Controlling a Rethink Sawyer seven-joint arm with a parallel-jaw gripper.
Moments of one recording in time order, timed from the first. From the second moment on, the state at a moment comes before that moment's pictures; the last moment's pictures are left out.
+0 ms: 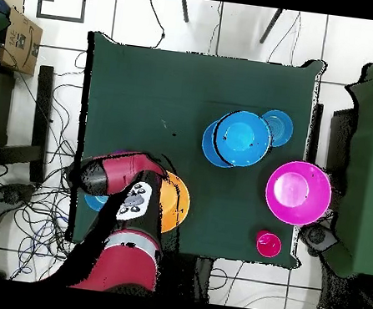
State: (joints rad) arm 0.13 -0.52 -0.05 1.71 -0.18 0.37 2.26
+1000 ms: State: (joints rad) arm 0.14 -0.52 -0.06 1.71 -0.18 0.37 2.26
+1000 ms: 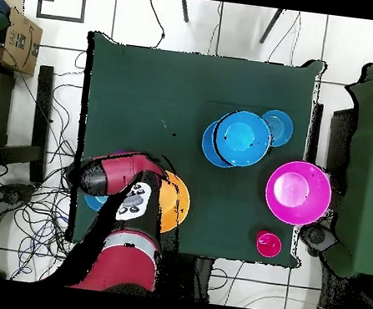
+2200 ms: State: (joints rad) arm 0.15 -0.52 -0.06 1.71 -0.18 0.37 2.26
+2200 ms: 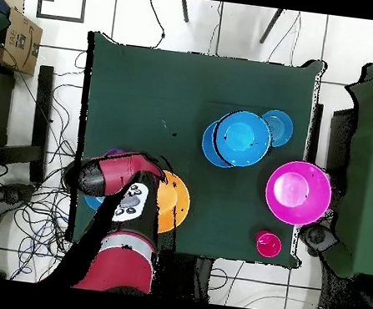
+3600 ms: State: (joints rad) arm 0.22 -0.45 -0.10 1.71 -0.15 0.29 2.26
